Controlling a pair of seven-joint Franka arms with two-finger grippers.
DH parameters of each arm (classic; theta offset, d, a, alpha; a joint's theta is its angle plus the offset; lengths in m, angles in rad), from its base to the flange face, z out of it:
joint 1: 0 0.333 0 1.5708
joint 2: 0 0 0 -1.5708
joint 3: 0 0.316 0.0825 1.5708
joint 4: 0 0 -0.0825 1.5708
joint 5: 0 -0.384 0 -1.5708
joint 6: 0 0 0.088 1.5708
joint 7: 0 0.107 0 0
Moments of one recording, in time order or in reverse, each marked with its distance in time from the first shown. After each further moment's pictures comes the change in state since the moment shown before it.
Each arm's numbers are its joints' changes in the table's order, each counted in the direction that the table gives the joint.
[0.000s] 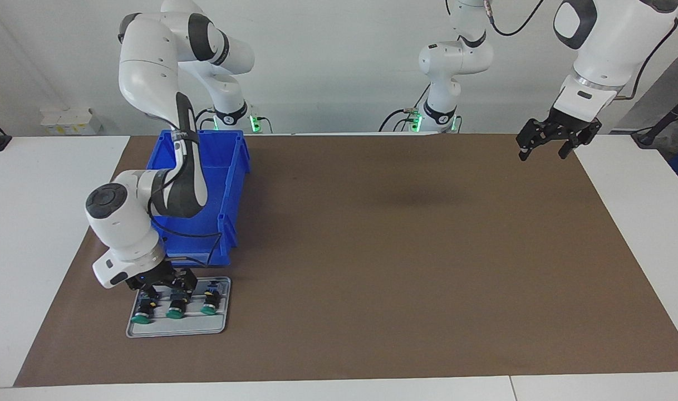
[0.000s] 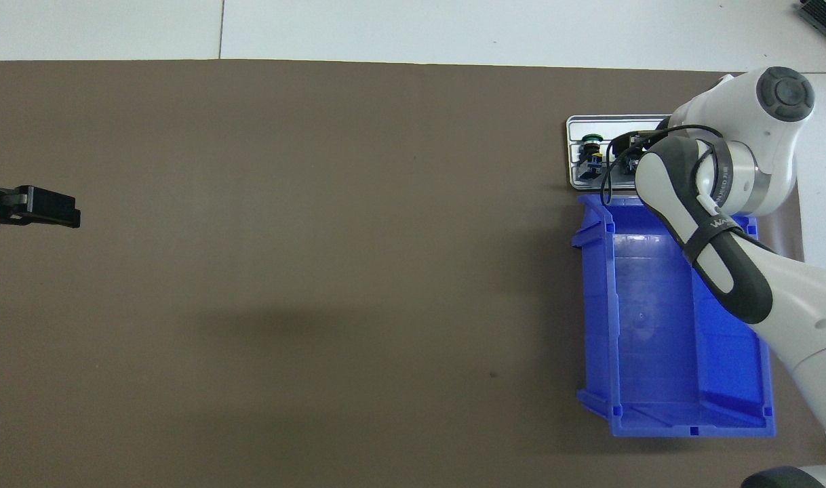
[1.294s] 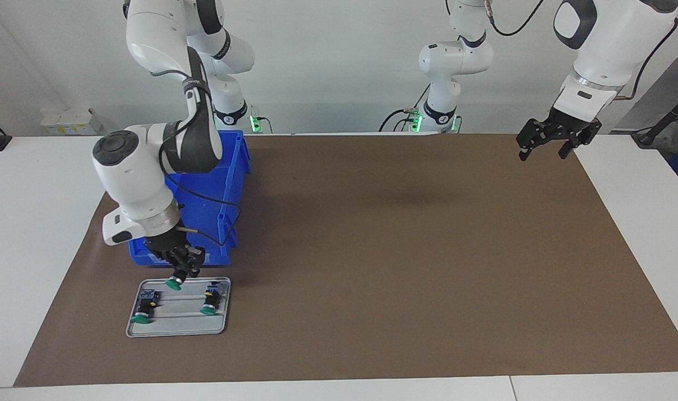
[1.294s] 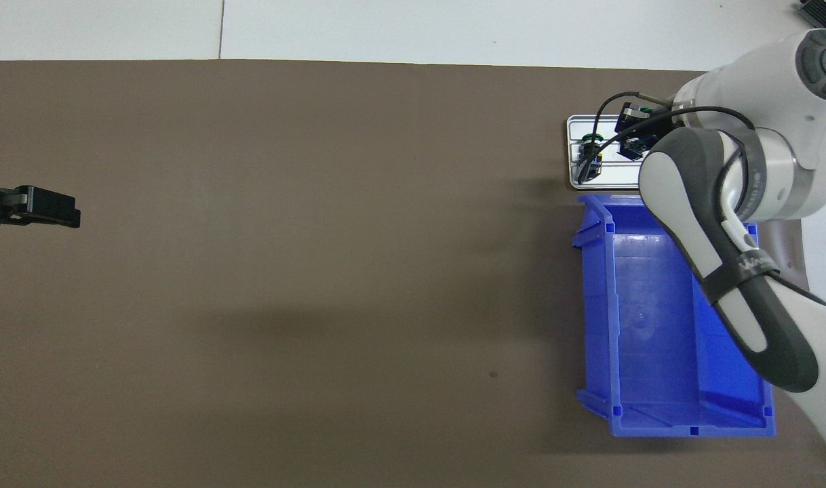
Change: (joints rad) left arm 0.000 0.000 0.000 0.000 0.000 0.000 0.000; right arm 0.130 0.236 0.008 -0.020 -0.010 -0.179 0.559
